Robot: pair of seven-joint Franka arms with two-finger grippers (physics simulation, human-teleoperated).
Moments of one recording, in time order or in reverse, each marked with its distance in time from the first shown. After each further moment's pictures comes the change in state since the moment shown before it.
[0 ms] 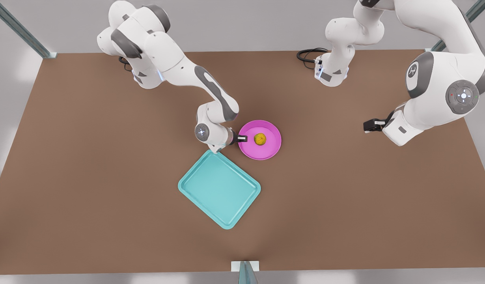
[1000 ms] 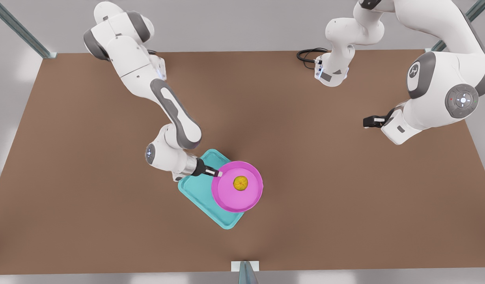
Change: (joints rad) left arm -0.002 0.022 0.000 0.044 -0.002 -0.101 0.008; right arm -0.340 -0.060 0.007 0.143 0.079 -0.056 -0.026
